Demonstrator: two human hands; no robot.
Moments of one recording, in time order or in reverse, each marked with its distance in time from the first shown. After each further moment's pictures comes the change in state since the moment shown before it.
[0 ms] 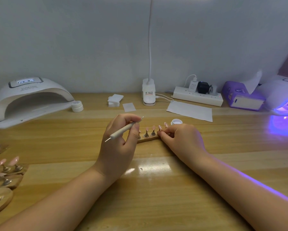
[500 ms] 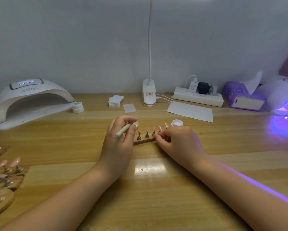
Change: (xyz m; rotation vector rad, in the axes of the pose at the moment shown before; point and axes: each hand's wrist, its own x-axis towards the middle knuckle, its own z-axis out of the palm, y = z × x) left_hand 0.002 -0.007 0.003 -0.013 -0.038 -0.254; right_hand -0.006 -0.008 0.000 0.014 -0.015 -0.133
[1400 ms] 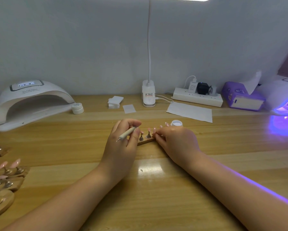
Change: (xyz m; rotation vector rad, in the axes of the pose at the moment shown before) left_hand -0.005 0.009 0.002 0.086 -0.044 0.090; right_hand 0.008 0.001 0.005 -0.307 -0.017 -0.098
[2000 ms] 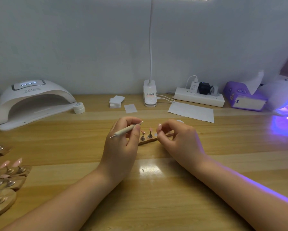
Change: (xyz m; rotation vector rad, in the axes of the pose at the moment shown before) left_hand -0.001 0.002 -0.002 -0.062 0.071 0.023; right_hand -0.011 -0.005 -0.007 0.577 0.236 0.043
